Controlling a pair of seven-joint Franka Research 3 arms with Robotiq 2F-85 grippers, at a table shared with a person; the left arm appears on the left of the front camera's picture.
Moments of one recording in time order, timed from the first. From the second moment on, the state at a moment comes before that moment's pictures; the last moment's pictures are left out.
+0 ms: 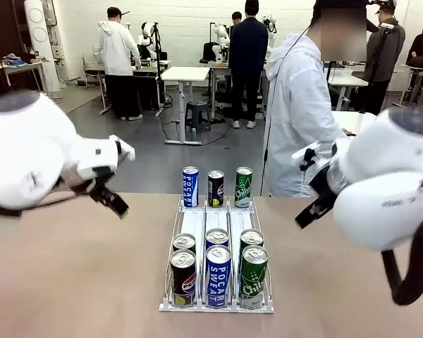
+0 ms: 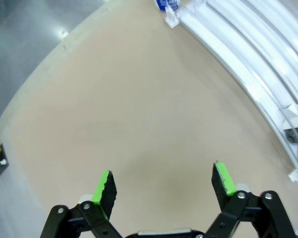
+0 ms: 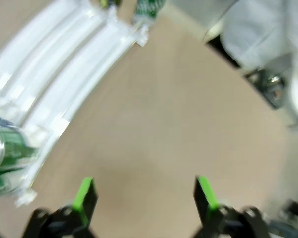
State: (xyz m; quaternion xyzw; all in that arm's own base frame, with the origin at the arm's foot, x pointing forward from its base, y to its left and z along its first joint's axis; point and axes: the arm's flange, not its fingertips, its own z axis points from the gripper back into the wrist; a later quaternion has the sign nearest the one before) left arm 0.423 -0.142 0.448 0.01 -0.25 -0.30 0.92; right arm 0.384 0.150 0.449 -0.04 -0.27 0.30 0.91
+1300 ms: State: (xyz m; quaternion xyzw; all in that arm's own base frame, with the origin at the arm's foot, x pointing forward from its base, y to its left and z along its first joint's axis) left arm 0.417 -0.066 0.648 -0.16 -0.26 -0.32 0.90; right arm 0.309 0.053 0.606 0.17 -0.28 0.37 0.87
